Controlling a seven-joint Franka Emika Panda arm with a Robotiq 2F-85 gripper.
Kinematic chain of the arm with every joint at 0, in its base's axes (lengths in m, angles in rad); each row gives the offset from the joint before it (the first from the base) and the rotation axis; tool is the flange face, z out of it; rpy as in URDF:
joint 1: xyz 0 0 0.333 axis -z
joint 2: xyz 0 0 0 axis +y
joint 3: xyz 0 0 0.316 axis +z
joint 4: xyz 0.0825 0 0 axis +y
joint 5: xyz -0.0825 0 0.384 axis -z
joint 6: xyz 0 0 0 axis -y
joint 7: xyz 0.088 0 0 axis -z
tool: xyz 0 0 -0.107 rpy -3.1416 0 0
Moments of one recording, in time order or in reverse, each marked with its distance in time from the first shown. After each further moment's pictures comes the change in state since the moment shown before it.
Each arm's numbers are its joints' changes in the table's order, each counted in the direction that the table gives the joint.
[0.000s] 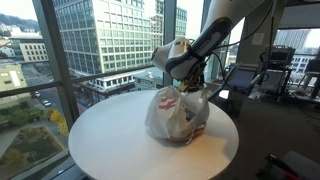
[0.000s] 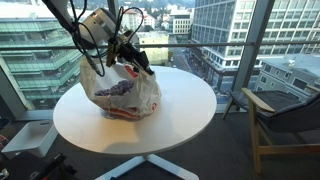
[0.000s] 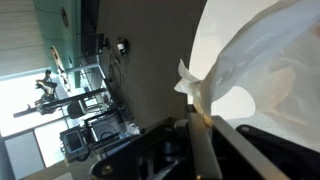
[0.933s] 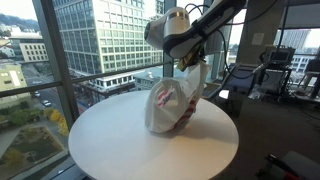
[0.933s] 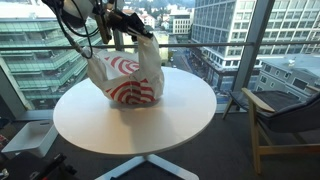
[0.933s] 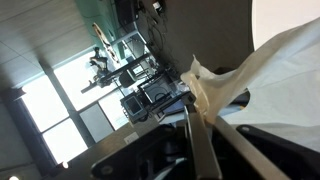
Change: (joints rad) arm 0.011 -0.139 0.111 -0.041 0.238 -0.211 0.141
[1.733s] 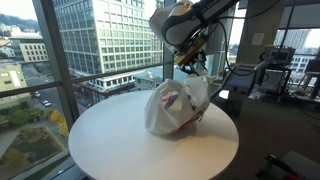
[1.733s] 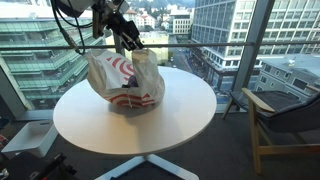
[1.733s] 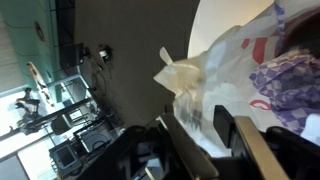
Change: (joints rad) arm 0.083 -0.050 0.045 -0.006 -0.341 0.107 -0.168
